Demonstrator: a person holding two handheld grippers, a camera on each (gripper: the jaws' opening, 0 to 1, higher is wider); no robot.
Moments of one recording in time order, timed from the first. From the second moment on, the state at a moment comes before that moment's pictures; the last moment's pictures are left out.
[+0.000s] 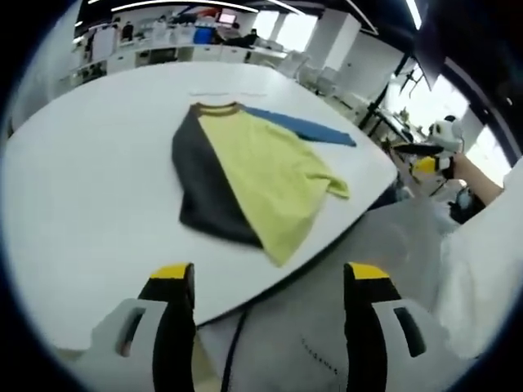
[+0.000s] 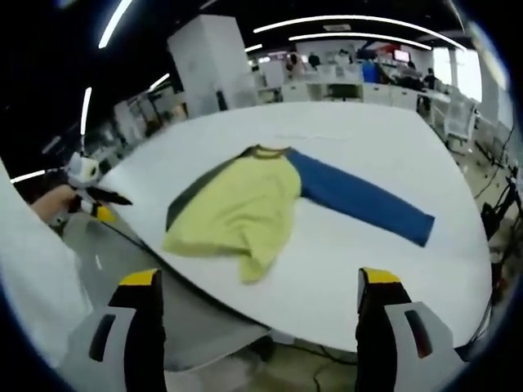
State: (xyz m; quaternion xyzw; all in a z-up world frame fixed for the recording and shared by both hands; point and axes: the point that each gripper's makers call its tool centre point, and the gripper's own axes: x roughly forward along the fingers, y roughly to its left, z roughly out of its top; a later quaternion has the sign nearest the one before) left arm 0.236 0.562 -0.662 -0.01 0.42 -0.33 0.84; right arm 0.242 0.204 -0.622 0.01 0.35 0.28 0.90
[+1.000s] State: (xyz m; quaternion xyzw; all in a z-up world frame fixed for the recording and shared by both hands) left arm 0.251 0.548 -0.697 0.00 0.44 -0.35 0.83; right arm 0.241 0.217 -0.637 0.02 0.36 0.28 0.89
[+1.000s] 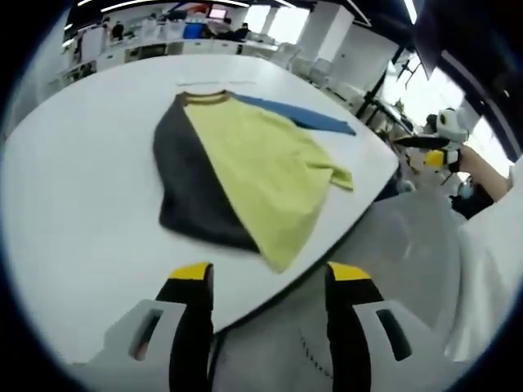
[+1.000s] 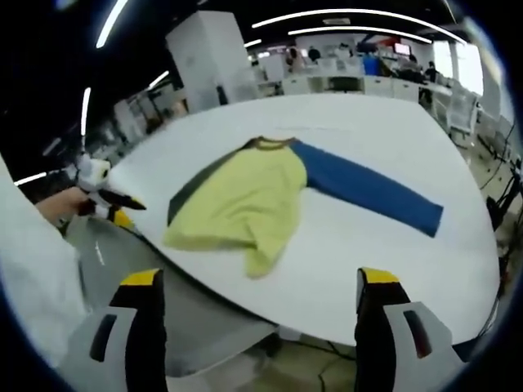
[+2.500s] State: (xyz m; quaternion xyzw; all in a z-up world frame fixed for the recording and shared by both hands) left arm 0.286 0.532 -0.741 0.03 0.47 -0.32 0.82; right arm 0.256 0.223 -0.662 0.03 0.39 0.28 0.88
